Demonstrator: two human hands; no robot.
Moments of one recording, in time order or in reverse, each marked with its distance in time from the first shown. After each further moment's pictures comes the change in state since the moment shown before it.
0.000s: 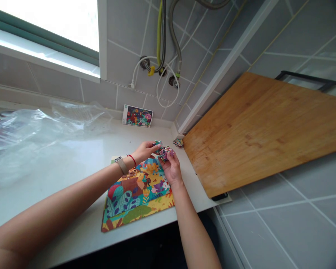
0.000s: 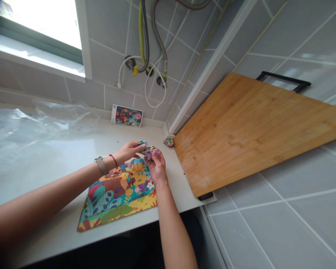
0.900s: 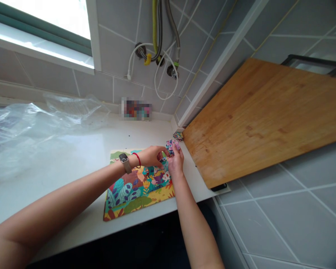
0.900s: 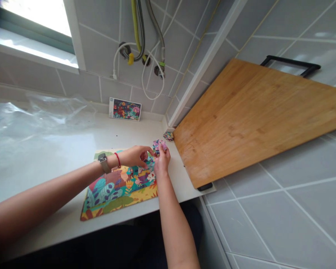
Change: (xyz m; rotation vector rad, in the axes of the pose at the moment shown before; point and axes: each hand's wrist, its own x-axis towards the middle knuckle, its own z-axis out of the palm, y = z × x) left_hand -0.019 0.008 0.020 0.651 -0.353 0.167; right_hand 0.012 0.001 -0.012 -0.195 0.367 -0.102
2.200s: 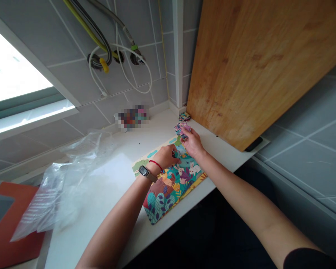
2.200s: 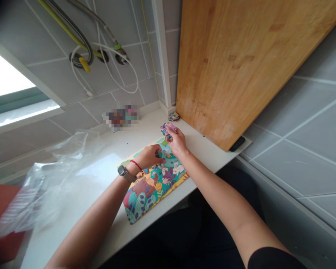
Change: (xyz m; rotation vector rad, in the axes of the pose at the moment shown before) left_hand -0.003 0.002 0.006 0.479 -0.165 -0.206; right_hand 0.000 -0.005 0.002 0.263 0.037 0.061
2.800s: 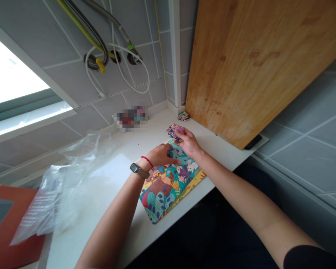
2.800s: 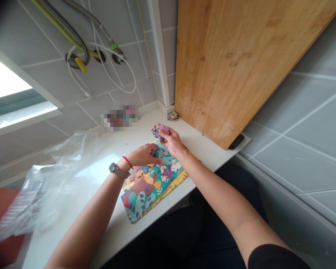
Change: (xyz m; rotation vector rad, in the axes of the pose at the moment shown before) left_hand -0.004 -0.017 -0.015 0.061 -0.095 0.068; right_hand -0.013 -0.002 0.007 -0.067 -0.225 0.052
